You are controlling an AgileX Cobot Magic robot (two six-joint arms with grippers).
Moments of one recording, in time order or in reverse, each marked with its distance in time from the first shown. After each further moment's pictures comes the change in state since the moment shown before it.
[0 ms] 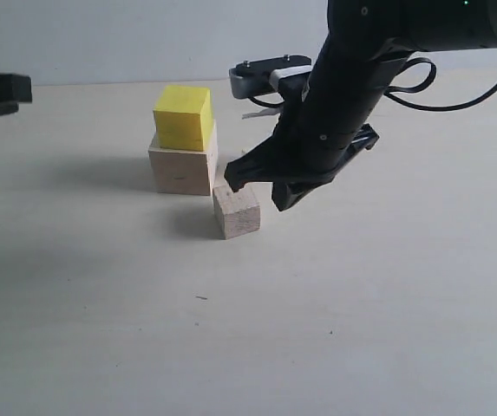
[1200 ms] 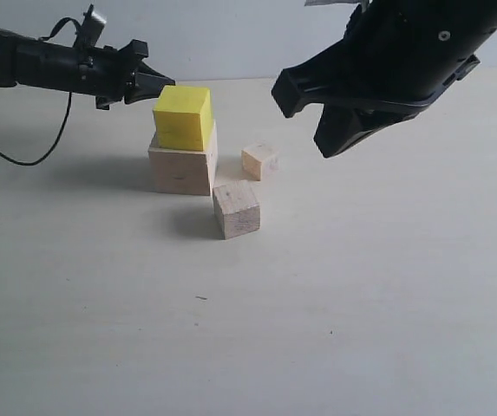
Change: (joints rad) left arm 0.194 1.261 -1.153 -1.153 0.718 0.906; right arm 0.000 -0.368 0.004 0.002 0.234 0.048
